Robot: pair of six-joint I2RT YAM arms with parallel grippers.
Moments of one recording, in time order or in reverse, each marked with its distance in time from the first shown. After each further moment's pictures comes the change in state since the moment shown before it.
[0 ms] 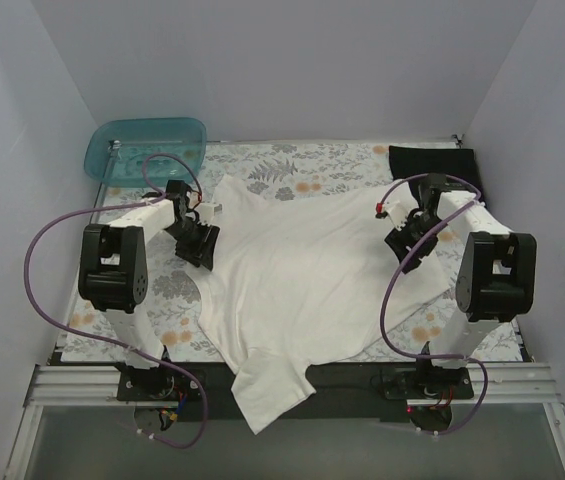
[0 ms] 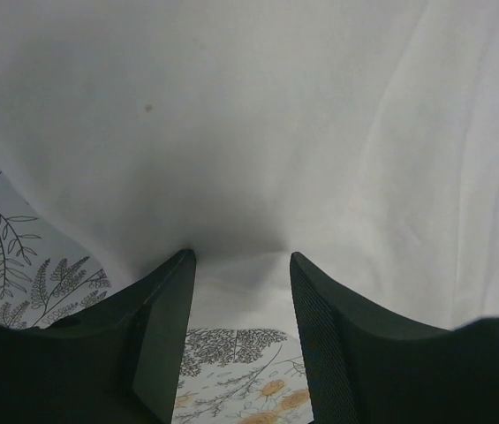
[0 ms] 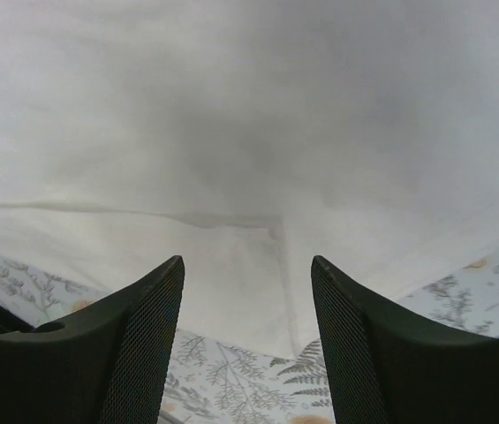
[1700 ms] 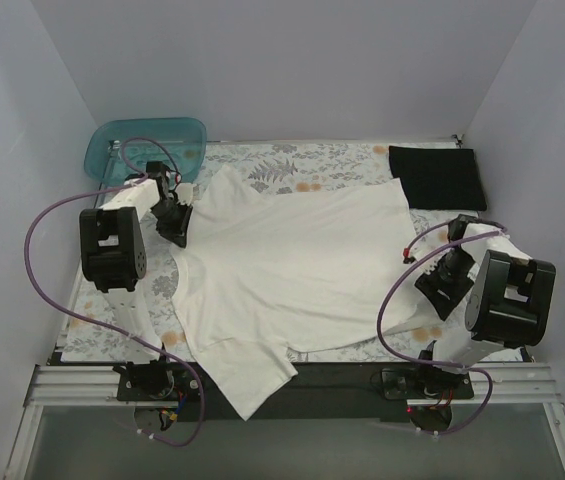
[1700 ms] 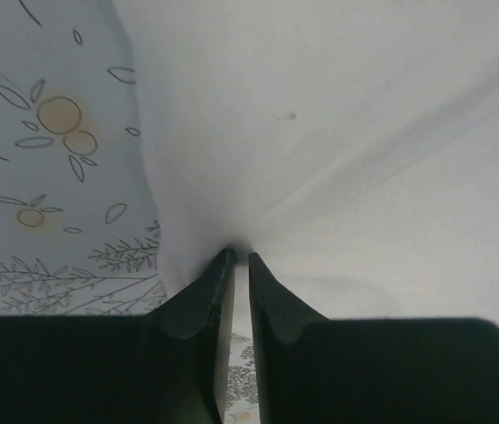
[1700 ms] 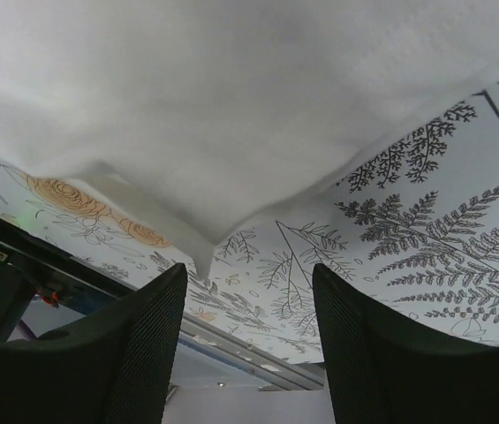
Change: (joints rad) left arm 0.141 0.208 0.275 -0.059 -0.131 0.020; right arm -0.227 -0.156 -0.355 -0.069 0.259 -0.154
